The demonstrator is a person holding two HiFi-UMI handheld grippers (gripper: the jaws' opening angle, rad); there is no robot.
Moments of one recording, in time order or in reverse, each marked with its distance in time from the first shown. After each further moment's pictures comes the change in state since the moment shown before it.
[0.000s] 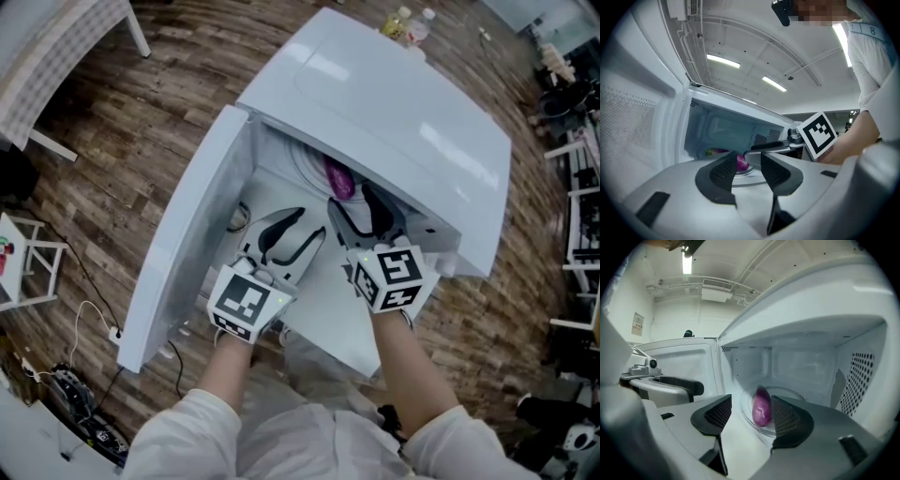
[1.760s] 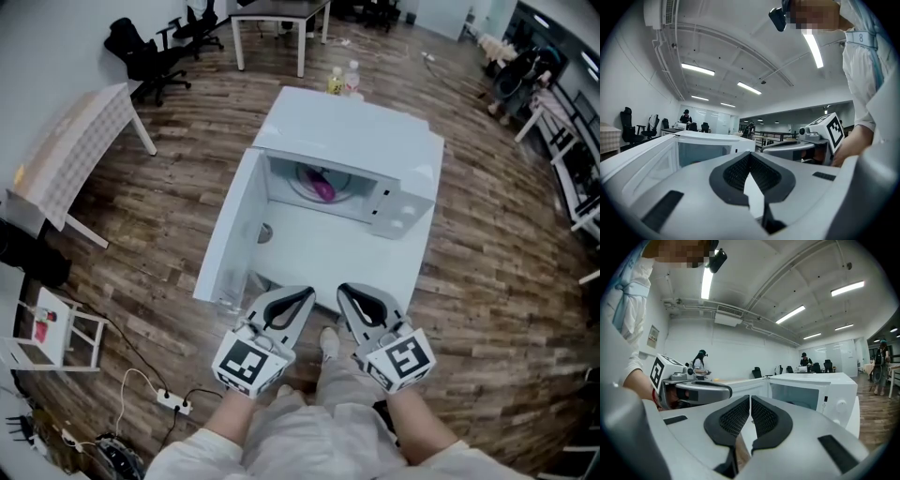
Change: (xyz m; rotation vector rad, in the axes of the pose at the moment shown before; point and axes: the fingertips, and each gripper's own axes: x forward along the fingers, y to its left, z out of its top) left arm -0.191 -0.145 0.057 0.176 0.003 -0.226; right arm -0.237 0.189 0.043 0.009 -0.244 0.052
